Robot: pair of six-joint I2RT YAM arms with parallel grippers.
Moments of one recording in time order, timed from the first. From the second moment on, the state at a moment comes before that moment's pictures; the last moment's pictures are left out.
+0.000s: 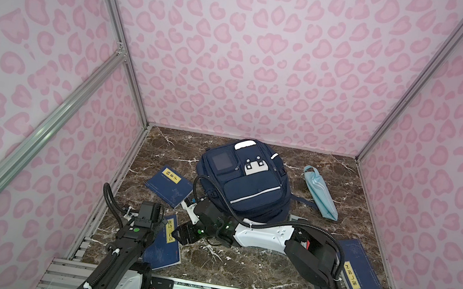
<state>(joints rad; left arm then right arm) -0.03 0.81 0.27 -0.51 -0.24 -0.99 1.15 2.12 1.38 0.01 -0.23 0.57</state>
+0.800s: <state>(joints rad) -0.03 0.75 0.22 -0.37 -0.04 -0.99 1.05 2.21 1.40 0.06 -0.35 0.75</state>
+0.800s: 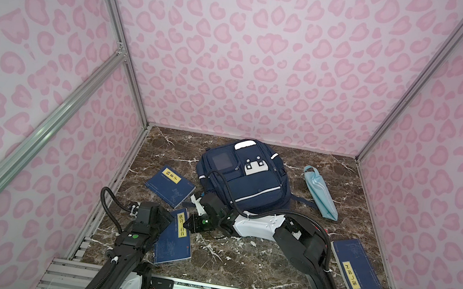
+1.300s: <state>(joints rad) -0.07 0.55 0.18 -0.11 0.42 -0.81 0.89 1.70 1.16 -0.05 -0.38 0.63</state>
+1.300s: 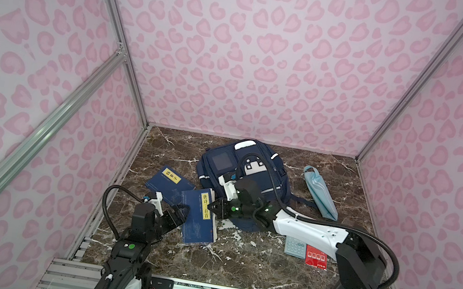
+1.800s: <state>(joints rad) -0.39 0.70 0.28 0.23 0.55 -0.77 0.78 1.48 1.08 -0.15 -0.52 0.61</state>
